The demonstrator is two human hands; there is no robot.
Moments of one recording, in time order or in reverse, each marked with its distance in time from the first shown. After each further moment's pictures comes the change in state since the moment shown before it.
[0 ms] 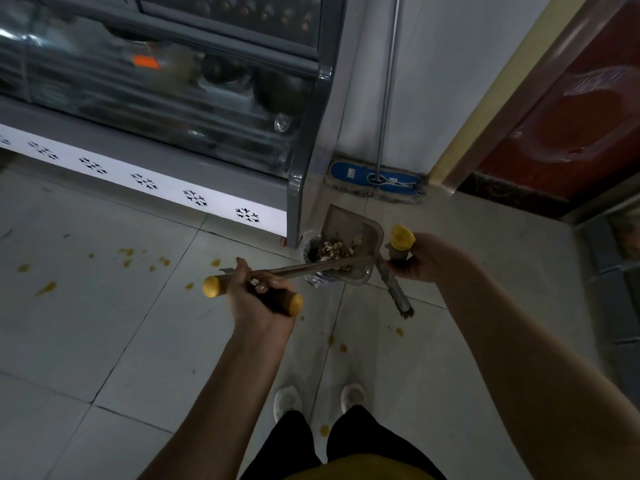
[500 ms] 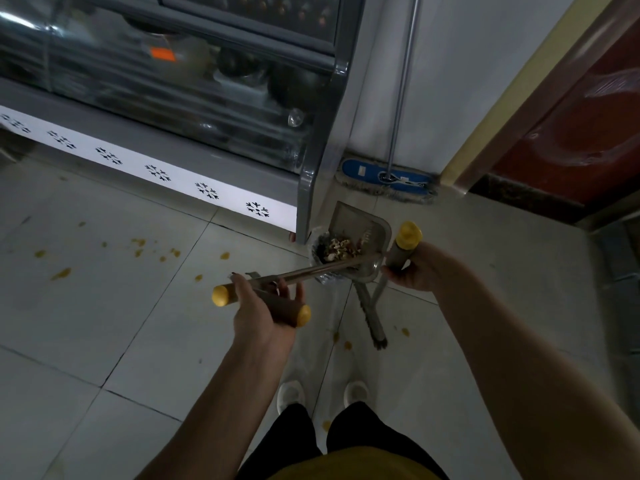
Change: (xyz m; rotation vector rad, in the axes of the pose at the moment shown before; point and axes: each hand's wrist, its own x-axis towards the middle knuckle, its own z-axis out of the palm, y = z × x) left_hand -0.007 0.008 -0.020 0.175 0.209 0.035; right_hand 0.016 0.021 0.012 0.119 -0.069 0.048
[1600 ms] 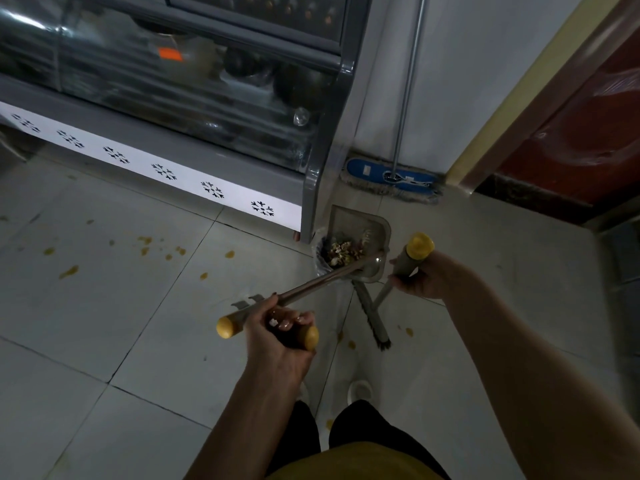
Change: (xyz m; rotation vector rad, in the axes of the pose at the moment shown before) left_hand -0.016 -0.012 -0.019 -0.153 -0.017 -0.100; right_hand 0.003 0.009 -0.010 -0.014 -0.034 0.039
